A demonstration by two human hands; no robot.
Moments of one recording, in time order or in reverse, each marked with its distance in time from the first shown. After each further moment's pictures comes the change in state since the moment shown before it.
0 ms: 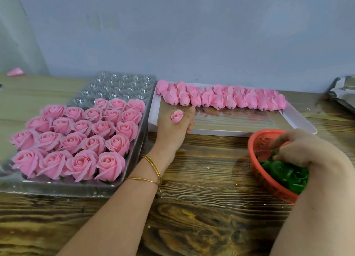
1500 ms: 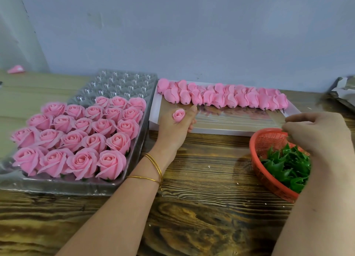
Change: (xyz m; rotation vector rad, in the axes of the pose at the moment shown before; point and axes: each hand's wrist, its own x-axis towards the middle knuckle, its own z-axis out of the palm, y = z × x) left_hand 0.001 -0.002 -0.001 0.010 -0.013 0.000; right_hand 0.000 -0.002 0.006 0.497 0.546 -0.068
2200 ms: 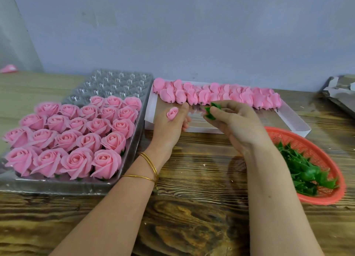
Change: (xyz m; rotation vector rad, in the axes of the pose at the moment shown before) left_hand -0.001 0.002 0.000 0.063 0.005 -0.021; right_hand -0.023 -0.040 0.081 0.815 -0.589 -0.052
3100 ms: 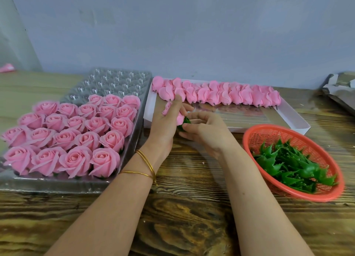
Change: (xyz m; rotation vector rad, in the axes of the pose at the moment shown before) left_hand -0.002 0.015 0.002 -0.226 -0.016 -0.106; right_hand 0.001 0.032 0.033 -0.020 -0.155 0.208
